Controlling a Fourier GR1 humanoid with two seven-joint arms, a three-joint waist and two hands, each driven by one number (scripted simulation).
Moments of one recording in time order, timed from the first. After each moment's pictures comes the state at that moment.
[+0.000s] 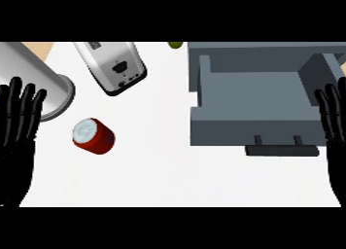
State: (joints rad) left arm 0.01 0.10 0.00 -2.10 0.00 0.01 -0.01; right arm 0.01 -0.10 0.00 -2.10 0.04 -0.01 -0.01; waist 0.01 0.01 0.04
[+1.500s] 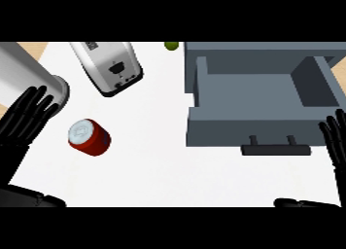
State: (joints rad) left arm 0.00 0.24 0.14 -2.01 0.31 -0.26 0.34; right arm 0.21 -0.08 -0.09 -2.09 -0.02 0.05 0.11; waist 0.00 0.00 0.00
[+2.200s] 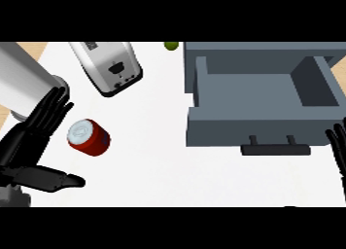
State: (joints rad) left arm -0.05 0.20 0.15 -1.76 0.19 -0.31 0.17; right arm 0.26 -0.06 -0.14 -2.08 -0.03 0.11 0.06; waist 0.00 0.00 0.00
